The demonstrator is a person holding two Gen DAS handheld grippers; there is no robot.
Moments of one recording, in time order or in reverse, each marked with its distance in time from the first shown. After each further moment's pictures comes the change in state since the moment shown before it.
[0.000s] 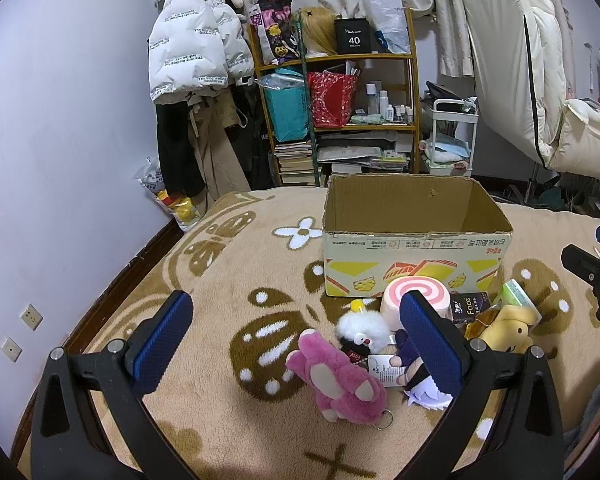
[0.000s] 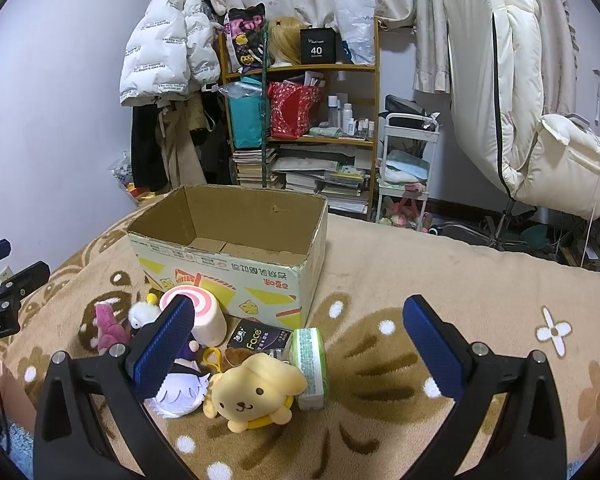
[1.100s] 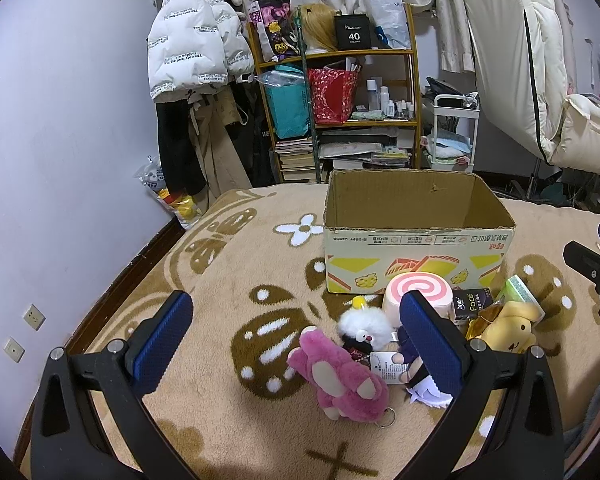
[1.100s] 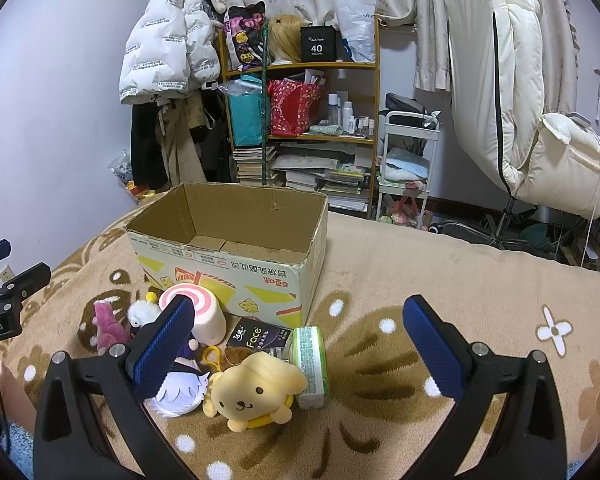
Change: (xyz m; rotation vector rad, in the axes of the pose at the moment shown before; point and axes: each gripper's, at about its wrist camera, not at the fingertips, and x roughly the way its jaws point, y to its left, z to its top) left arm 0.005 -0.001 -0.005 0.008 0.011 0.005; right arm 0.002 0.000 0.000 0.000 0.005 -0.001
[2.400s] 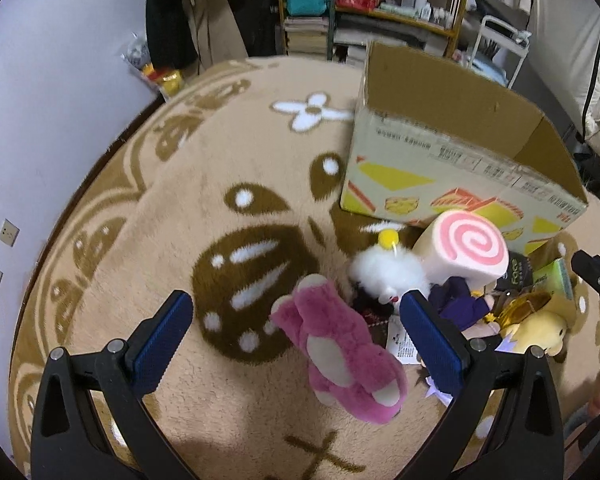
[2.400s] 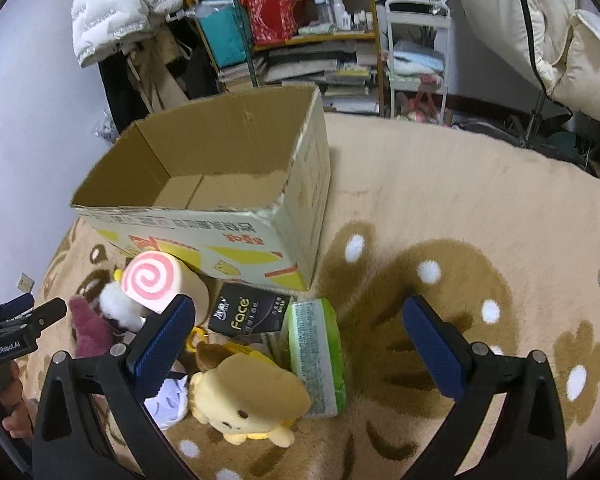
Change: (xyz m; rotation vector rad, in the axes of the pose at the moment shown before) left arm 0.119 0.012 -0.011 -0.123 0.477 -0.037; right arm 0.115 -0.029 -0.017 0.162 0.384 0.090
